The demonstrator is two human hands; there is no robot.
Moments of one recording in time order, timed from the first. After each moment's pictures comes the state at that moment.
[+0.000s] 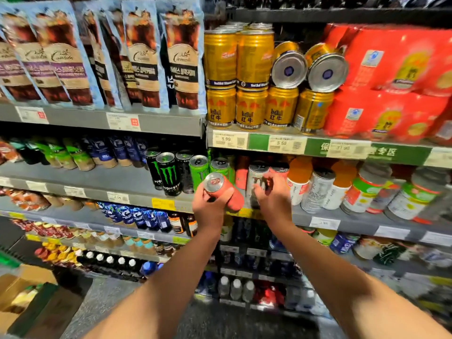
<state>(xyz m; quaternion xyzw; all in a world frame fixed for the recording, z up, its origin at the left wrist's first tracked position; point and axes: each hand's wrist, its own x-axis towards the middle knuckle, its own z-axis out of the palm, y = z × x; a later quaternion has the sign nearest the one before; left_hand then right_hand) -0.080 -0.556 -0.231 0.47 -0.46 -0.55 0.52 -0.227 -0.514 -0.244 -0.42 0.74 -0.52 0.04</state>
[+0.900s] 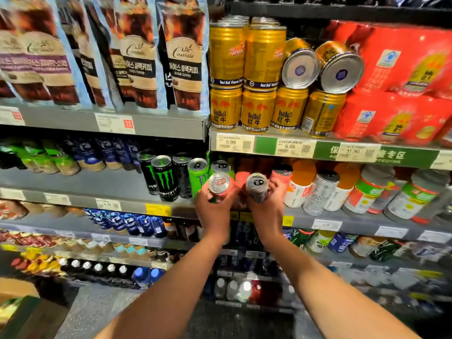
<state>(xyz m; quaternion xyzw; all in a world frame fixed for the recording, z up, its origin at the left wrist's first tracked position) -0.095 -0.584 -0.252 0.46 -0.50 -0.50 0.53 -0.201 -0.533 -0.258 -0.29 0.72 -0.62 0.12</state>
